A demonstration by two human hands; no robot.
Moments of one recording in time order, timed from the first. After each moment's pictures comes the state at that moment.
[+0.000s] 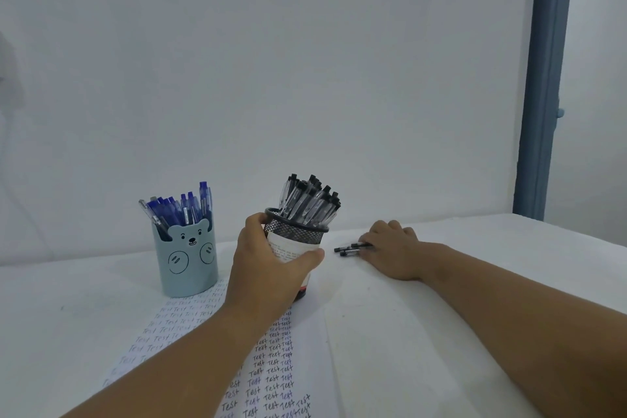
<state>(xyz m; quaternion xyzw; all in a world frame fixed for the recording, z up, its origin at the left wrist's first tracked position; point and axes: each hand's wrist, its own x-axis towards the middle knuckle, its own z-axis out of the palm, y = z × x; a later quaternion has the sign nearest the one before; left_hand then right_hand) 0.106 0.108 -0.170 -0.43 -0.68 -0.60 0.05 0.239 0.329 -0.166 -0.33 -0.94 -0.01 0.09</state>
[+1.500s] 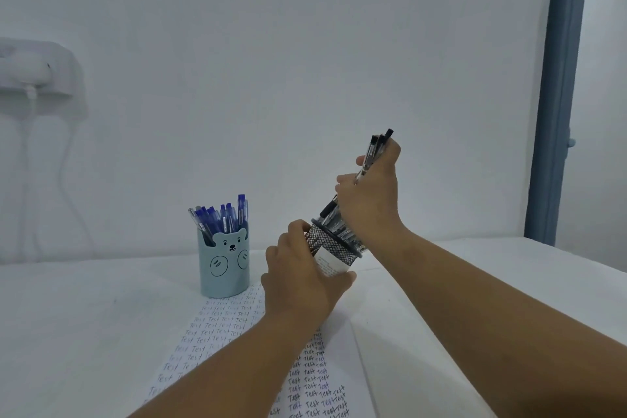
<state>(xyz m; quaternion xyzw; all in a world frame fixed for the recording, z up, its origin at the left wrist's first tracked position) 0.129 0.095 -0.158 -0.43 -0.75 -0.49 0.13 0.196 0.172 -0.056 -0.20 -0.68 0.33 0.62</state>
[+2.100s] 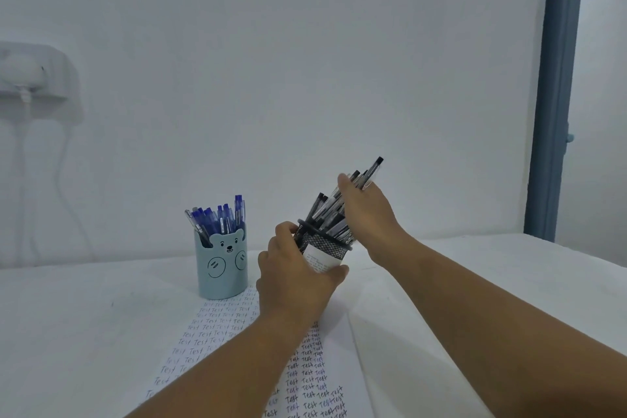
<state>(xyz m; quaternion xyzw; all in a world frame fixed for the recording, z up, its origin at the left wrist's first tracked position) 0.120 0.098 -0.163 -0.40 -0.73 -0.55 0.10 0.203 0.176 -0.073 -0.33 -0.70 0.46 0.45</state>
